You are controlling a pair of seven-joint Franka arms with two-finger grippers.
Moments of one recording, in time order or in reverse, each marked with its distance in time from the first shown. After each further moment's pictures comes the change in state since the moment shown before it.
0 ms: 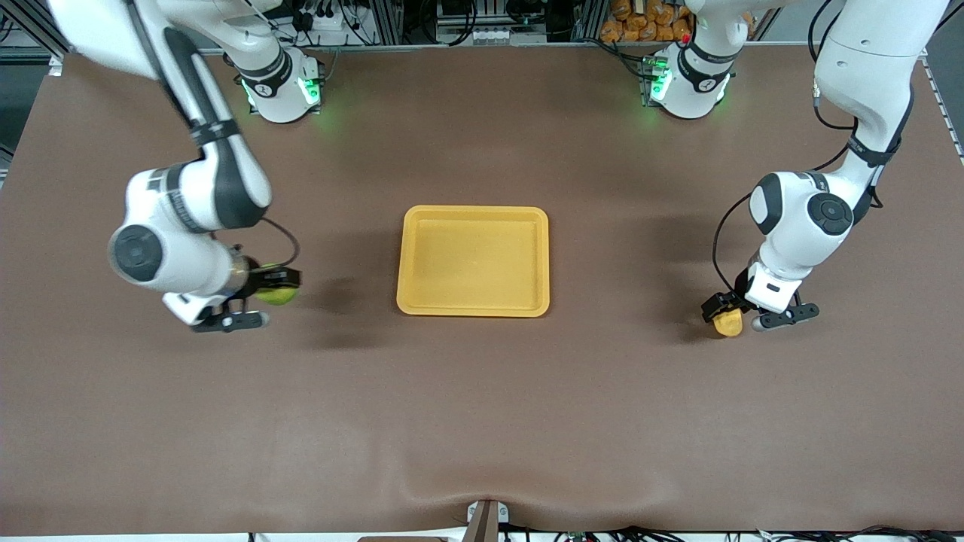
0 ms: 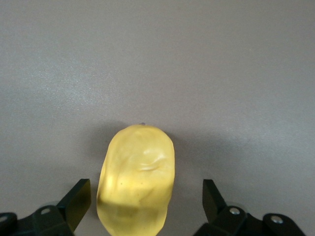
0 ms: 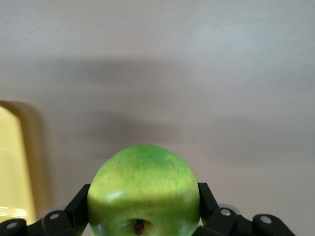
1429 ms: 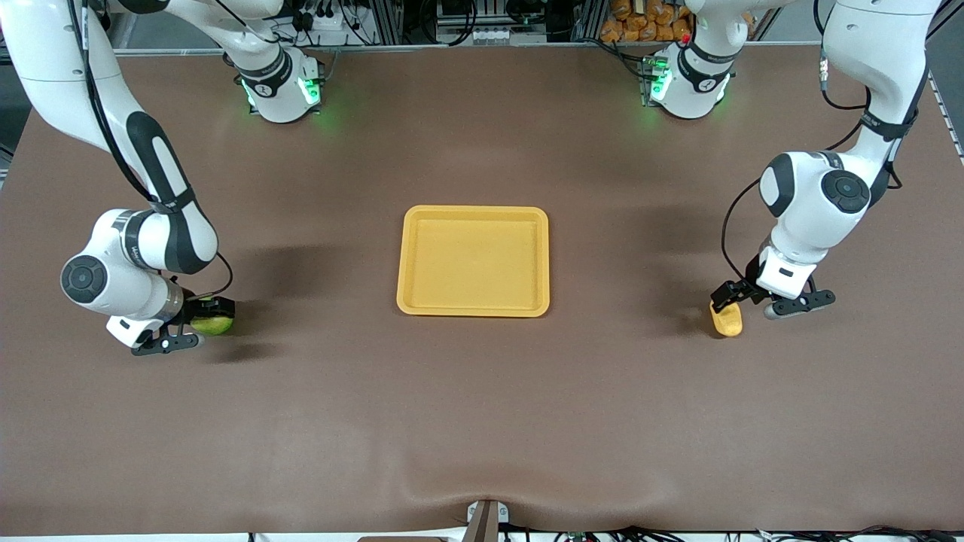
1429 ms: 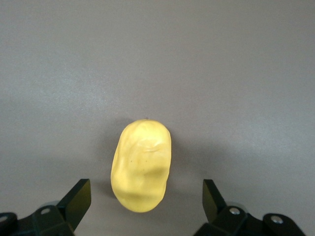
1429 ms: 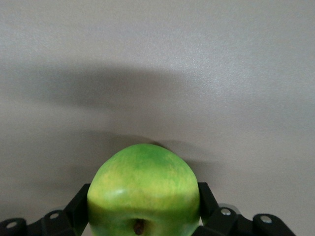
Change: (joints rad) left arm 0.000 -0.121 -0.001 -0.059 0.000 -0.033 0.000; right arm -0.311 0.200 -0.041 -0.076 -0.109 0.379 -0.428
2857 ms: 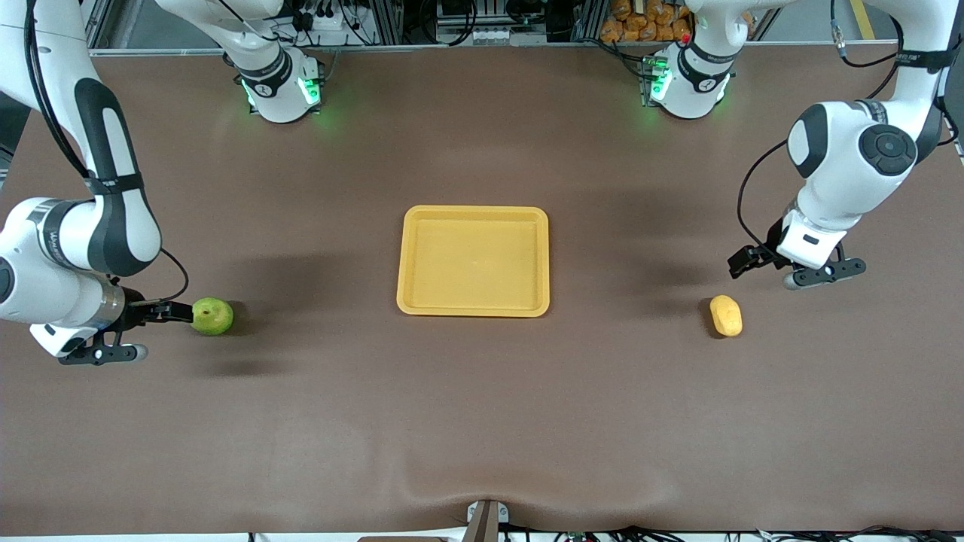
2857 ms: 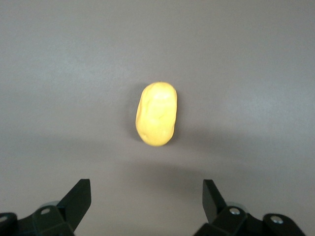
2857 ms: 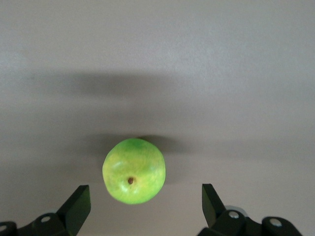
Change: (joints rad) left arm -0.013 -0.248 0.000 -0.022 0.000 -0.332 0.022; right arm -0.016 -0.067 -0.011 0.194 0.000 -0.268 0.060
